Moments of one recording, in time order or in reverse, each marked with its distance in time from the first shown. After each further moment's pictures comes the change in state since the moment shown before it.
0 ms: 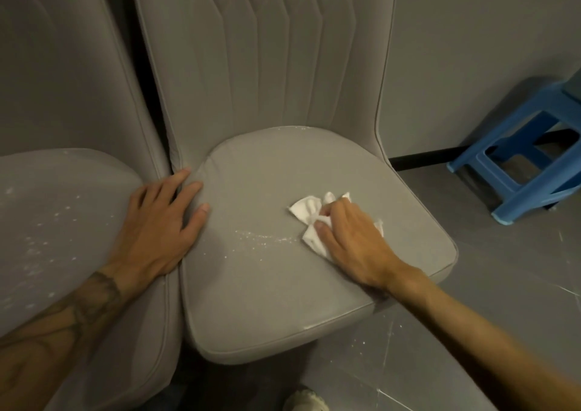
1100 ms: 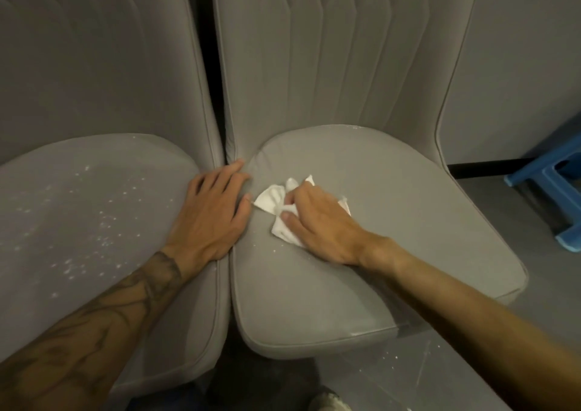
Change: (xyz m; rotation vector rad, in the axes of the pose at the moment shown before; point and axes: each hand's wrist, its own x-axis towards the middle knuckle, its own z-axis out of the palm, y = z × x) left_hand 0.001 0.001 -0.004 -0.061 0.002 -0.001; right_hand 0.081 -0.065 0.053 0.053 -0.113 -0.319
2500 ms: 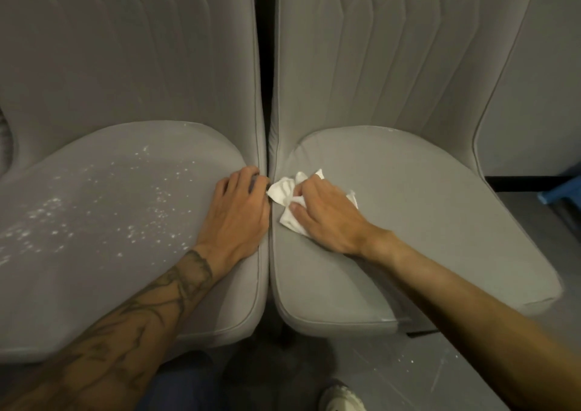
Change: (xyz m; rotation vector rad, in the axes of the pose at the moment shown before) left_hand -0.040 -0.001 -0.009 0.050 0.036 -0.096; right_hand 0.018 -0.060 -0.007 -0.043 -0.089 0.012
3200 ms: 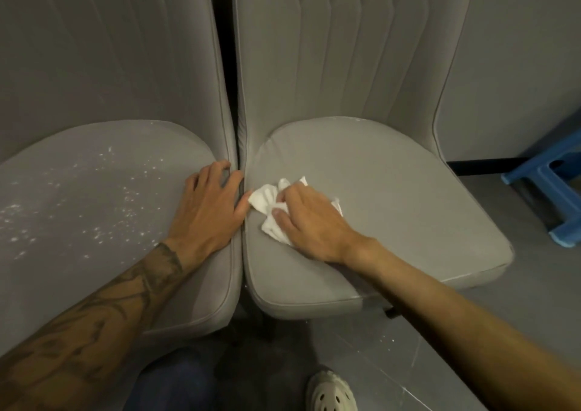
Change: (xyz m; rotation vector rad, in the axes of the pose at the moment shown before) left_hand 0.002 0.003 -0.002 0.024 -0.057 -0.014; right_hand -0.043 -0.010 -0.001 -0.029 0.056 0.040
